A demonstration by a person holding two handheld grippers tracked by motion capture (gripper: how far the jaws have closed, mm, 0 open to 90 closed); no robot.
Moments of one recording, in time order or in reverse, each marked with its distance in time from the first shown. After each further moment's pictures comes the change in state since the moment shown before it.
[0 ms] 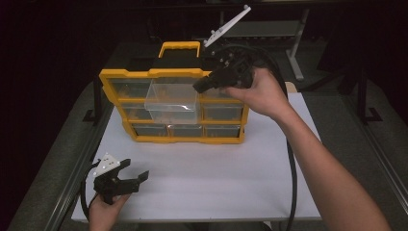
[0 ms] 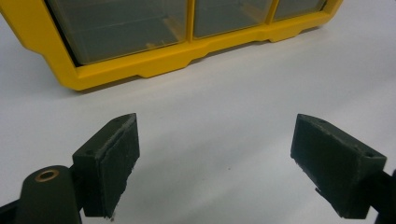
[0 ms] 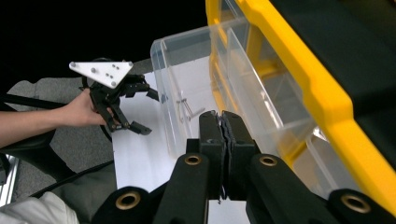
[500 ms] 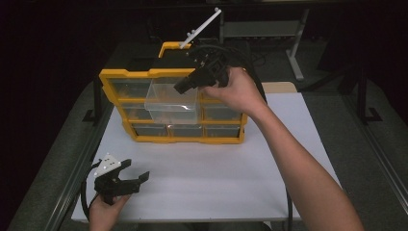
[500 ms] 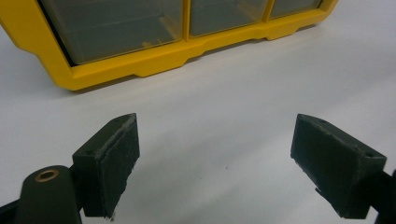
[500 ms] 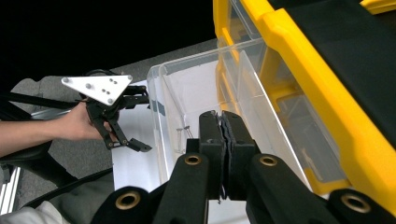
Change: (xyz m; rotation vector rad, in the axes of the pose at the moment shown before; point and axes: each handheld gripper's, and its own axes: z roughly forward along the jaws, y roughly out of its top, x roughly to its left) left arm -0.002 0.000 0.001 -0.007 -0.008 -0.004; right arm -0.001 0.024 0.042 0.020 0.024 -0.016
